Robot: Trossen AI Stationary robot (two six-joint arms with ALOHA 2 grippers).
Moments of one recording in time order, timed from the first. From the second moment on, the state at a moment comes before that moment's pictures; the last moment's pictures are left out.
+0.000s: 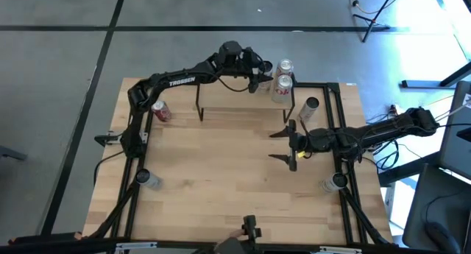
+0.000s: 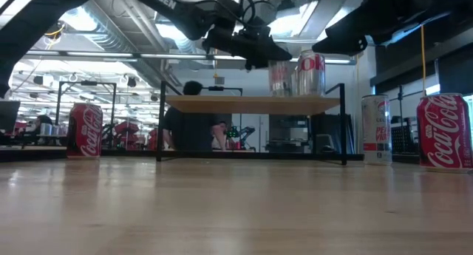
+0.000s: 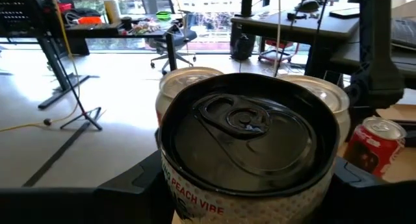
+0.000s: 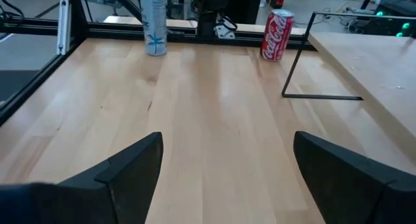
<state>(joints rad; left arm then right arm) 0.55 2.04 1.72 0.09 0.36 0.12 0.19 0.99 0.50 0.16 0.21 0.00</state>
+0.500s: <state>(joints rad) 0.51 2.04 1.72 0.09 0.28 0.14 0.19 0.99 0.50 0.16 0.20 0.01</state>
